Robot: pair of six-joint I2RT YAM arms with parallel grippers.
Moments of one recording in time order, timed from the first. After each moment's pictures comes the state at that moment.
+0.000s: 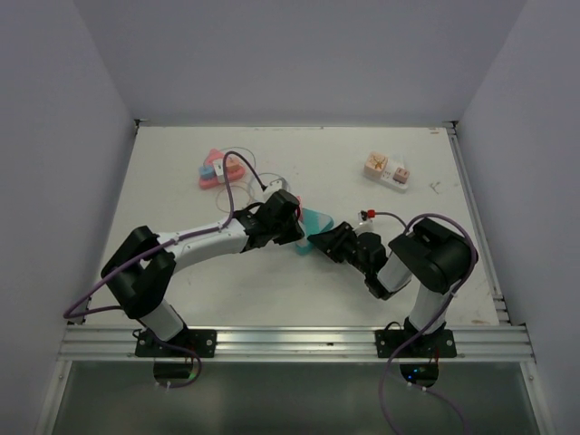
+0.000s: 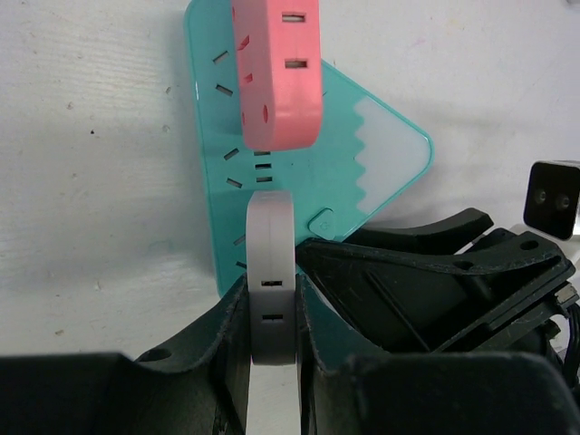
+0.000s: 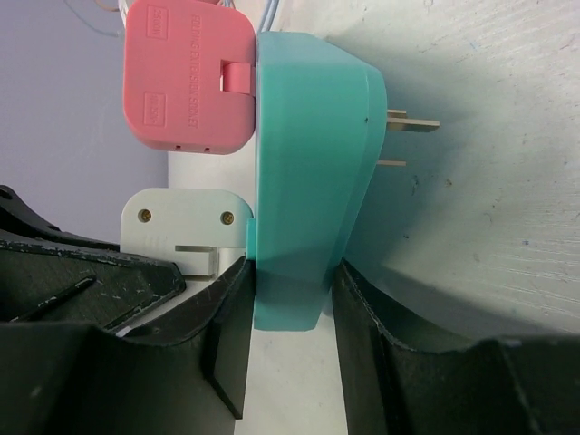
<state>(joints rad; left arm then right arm) -0.83 1.62 1.03 -0.24 -0.16 -0.99 0.60 1.81 0.26 1.27 -0.08 1.19</state>
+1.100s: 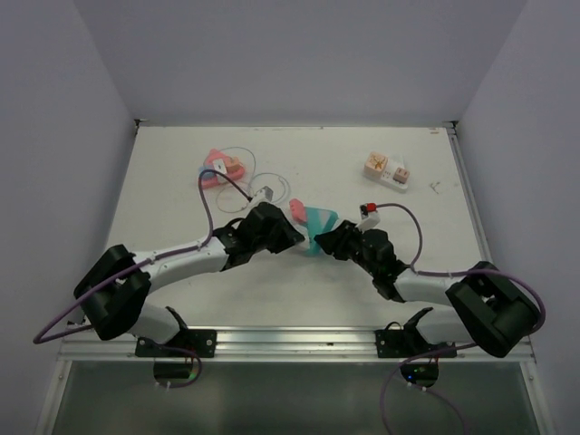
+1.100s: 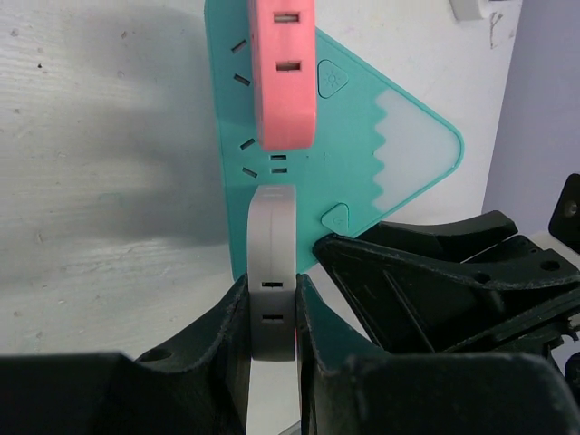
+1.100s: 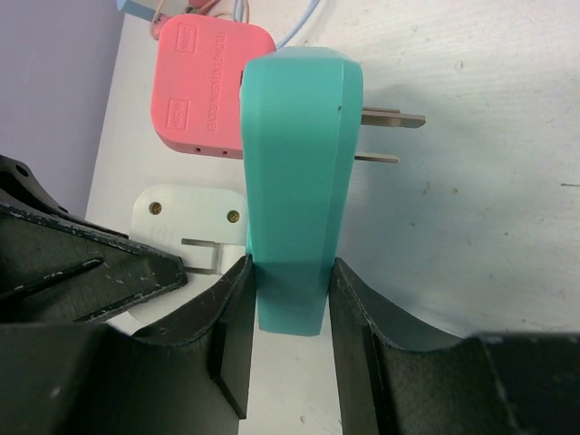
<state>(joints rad) -0.84 1.46 0.81 -0.03 -0.11 -1.14 0.63 1.33 0.26 0.74 0.02 0.85</state>
